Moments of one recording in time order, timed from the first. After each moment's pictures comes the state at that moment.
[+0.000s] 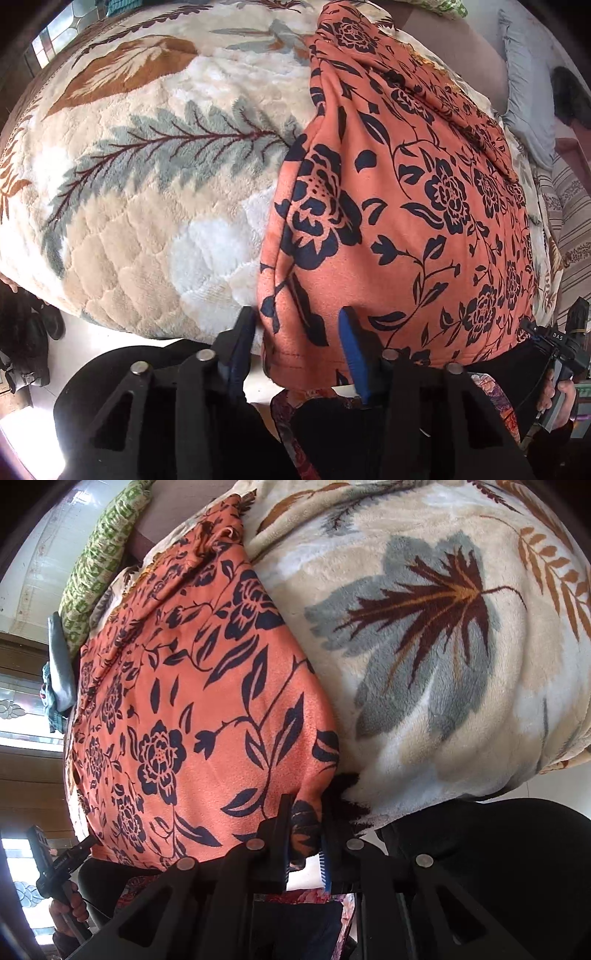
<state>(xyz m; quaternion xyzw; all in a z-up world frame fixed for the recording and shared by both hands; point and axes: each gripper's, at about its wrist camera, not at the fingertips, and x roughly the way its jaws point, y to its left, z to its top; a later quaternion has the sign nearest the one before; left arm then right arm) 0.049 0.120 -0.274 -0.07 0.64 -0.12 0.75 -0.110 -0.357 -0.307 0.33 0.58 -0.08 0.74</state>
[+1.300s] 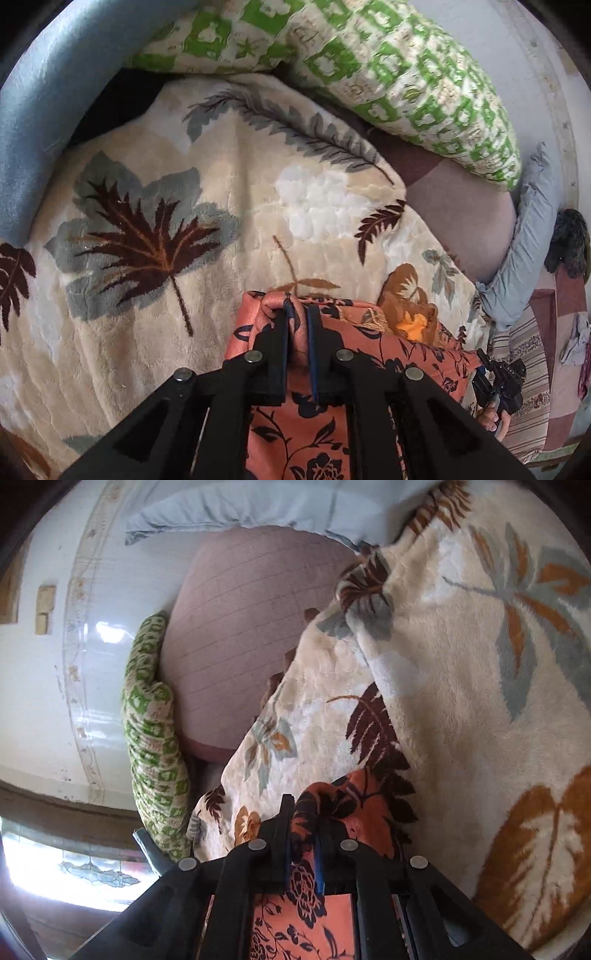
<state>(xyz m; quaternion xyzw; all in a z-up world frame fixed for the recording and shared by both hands) 0.463 0.053 -0.253 -0.22 0.59 -0.14 0.76 0.260 -0.522 -0.294 0.59 0.36 -0.03 0.72</state>
